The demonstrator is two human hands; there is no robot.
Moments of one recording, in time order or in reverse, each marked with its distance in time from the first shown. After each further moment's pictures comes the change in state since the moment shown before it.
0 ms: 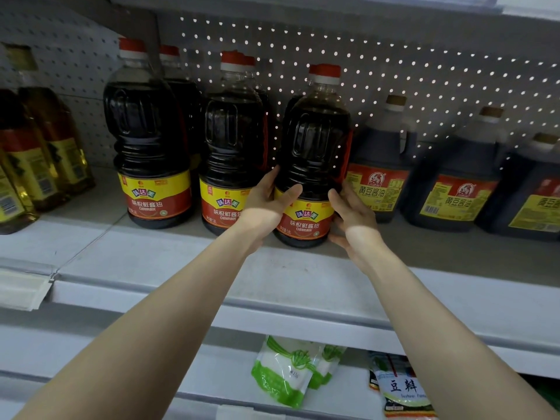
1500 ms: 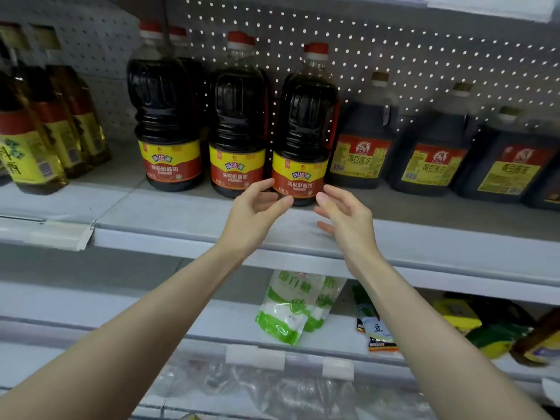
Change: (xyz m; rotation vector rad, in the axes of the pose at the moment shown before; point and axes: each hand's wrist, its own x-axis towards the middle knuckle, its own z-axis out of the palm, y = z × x) left_hand -0.124 0.003 -0.021 0.074 0.011 0.074; right_hand -0.144 -0.005 0.000 -0.118 0.011 -0.175
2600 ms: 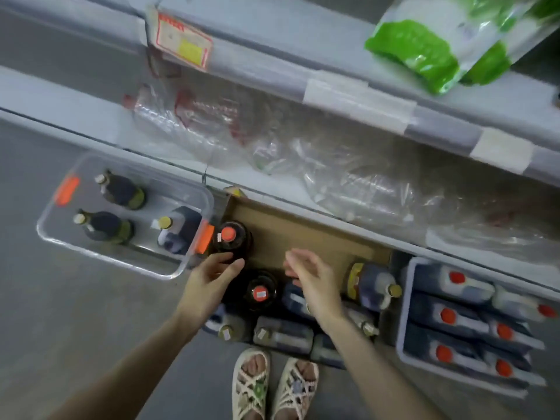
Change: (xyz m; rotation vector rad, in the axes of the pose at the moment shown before) left_hand -0.386 -0.433 -0.068 0.036 0.166 -0.945; right_hand -0.323 0.464 0.058 -0.130 -0.247 0.780
